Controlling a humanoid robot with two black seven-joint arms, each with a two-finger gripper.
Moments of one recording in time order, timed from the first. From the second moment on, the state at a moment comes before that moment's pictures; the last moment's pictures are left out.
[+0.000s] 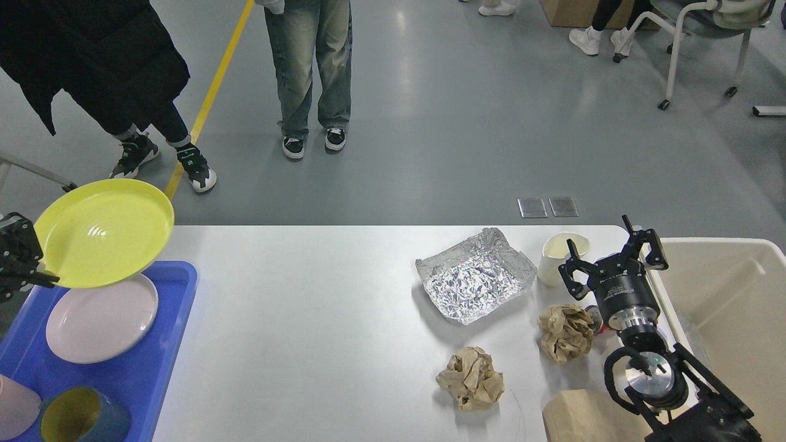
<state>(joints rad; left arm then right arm) -1.98 0.87 1.60 -1.21 -0.53 -0.69 0.10 0.24 -0.17 1.21 0.87 -0.22 0.29 0.35</state>
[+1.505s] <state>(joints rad) -1.02 0.71 0.83 -0.57 -0.49 -0.42 0.26 0.24 -0.17 1.21 0.87 -0.22 0.29 0.35</state>
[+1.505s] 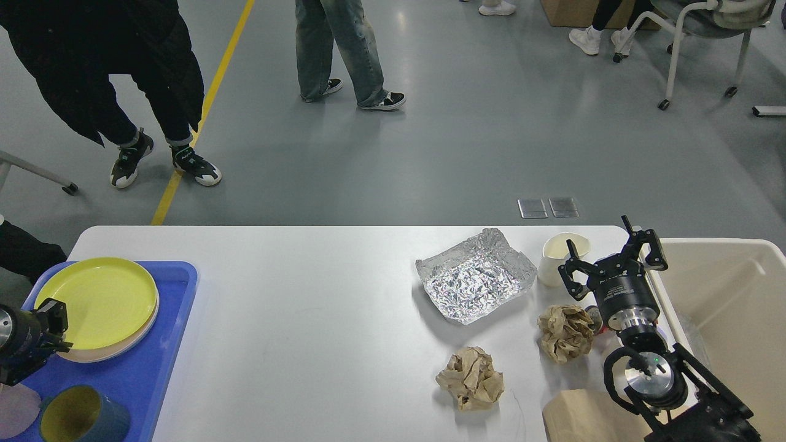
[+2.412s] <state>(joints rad) -1.03 0.73 0.84 -0.58 -0.47 -0.39 0.27 0.24 -0.17 1.21 0.87 -0.22 0.29 0.35</state>
